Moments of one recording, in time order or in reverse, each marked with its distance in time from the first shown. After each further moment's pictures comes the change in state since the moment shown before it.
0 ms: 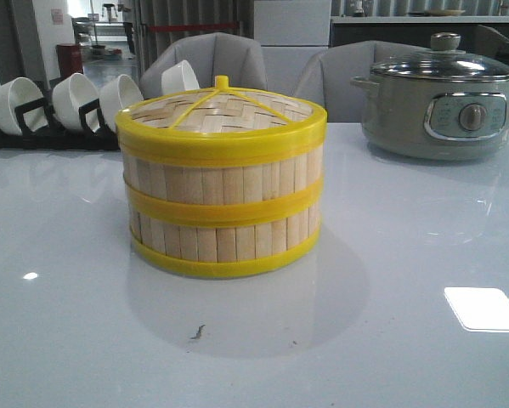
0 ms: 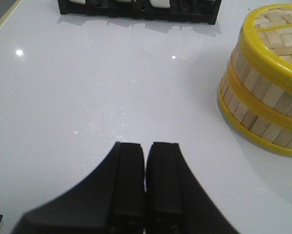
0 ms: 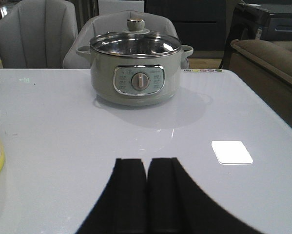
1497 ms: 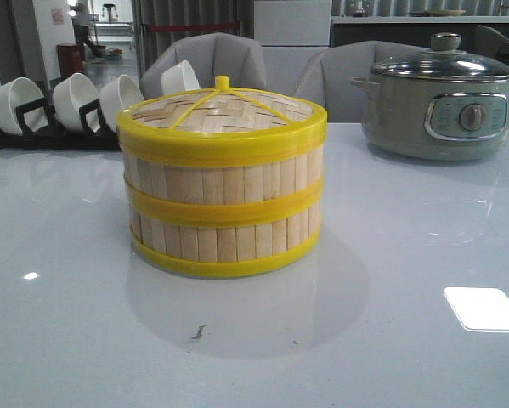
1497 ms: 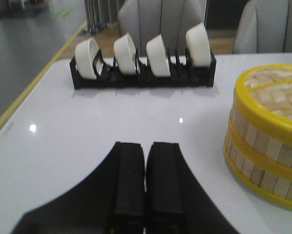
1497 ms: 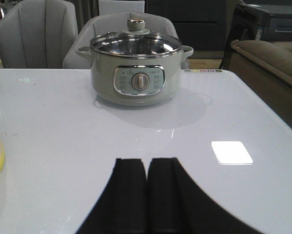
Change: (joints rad) left arm 0.000 -0.151 0.125 0.092 -0.286 0.000; right arm 0.000 -0.001 0.000 0.000 0.000 0.000
